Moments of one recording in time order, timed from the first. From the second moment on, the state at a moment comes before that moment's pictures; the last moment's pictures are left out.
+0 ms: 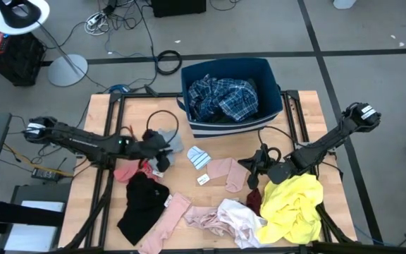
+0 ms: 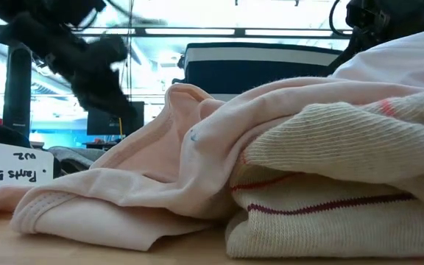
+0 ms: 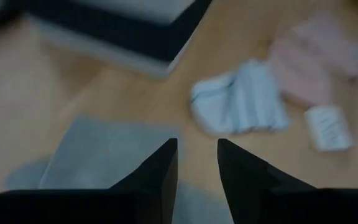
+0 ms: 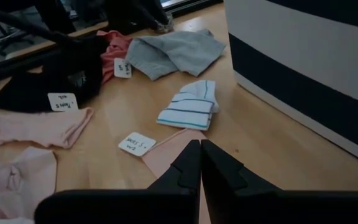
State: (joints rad) left arm -0.11 1.08 0.49 -0.14 -0.42 -0.49; right arm 0.53 1.17 0.49 0.10 0.80 0.65
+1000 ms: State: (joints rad) left arm 0.04 1.19 0.61 -0.42 -0.13 -0.57; right arm 0.53 1.17 0.49 0.16 0.79 0.60
